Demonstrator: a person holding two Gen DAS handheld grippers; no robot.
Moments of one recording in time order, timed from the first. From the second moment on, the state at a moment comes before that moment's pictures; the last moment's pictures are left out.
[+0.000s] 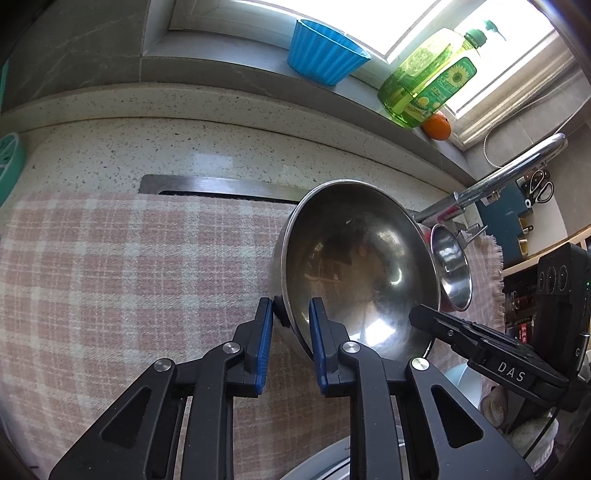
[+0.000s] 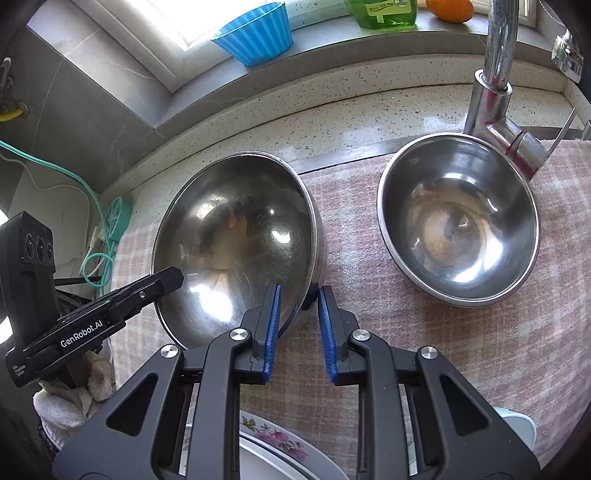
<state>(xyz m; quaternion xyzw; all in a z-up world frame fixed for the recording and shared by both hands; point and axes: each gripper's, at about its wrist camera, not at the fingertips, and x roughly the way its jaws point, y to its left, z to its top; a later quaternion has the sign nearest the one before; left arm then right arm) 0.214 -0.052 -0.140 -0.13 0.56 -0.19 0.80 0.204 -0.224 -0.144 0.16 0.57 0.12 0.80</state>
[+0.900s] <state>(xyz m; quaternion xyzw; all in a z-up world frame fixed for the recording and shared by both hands) 0.102 0.035 -0.103 -0.18 0.51 -0.11 0.84 0.124 -0.130 -0.117 0.10 0.57 0.24 0.78</state>
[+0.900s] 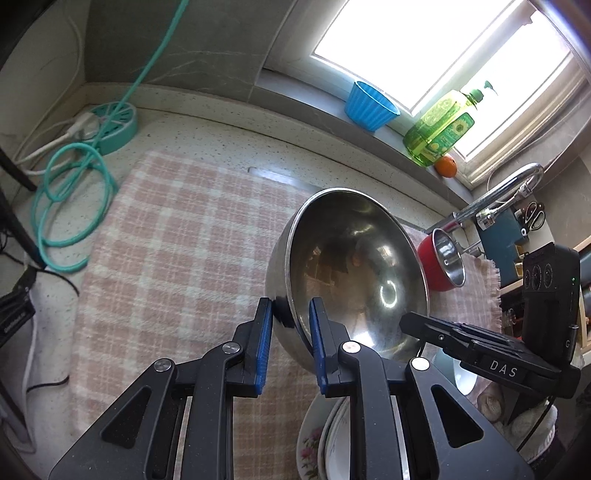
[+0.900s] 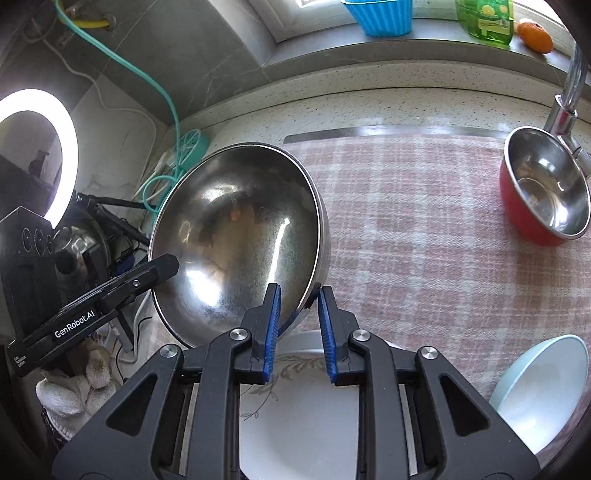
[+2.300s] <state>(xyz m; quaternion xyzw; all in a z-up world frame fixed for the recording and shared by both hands) 0.004 0.107 -0.136 -0.23 0.53 -0.02 0.81 0.068 -0.048 -0.153 0.02 0.60 0.31 0.73</state>
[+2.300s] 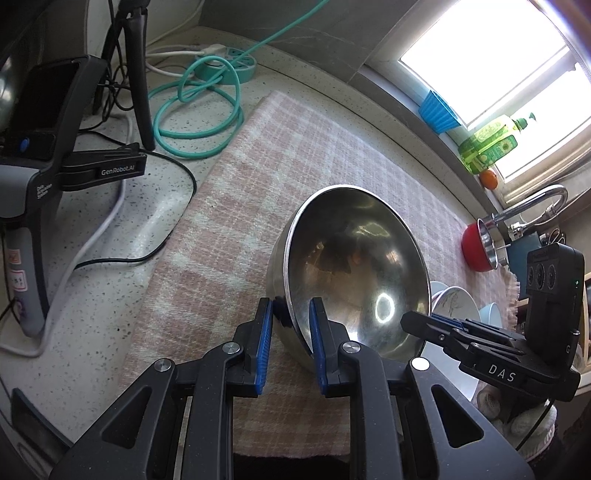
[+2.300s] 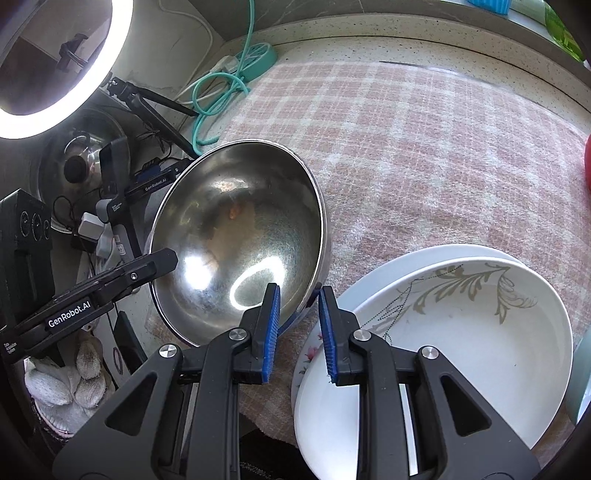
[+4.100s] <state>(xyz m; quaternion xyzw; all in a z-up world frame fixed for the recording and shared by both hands) 0.122 -0.098 -0.070 -0.13 0.49 -0.18 0.84 0.149 -0.362 -0.067 0.13 0.50 0.12 0.85</state>
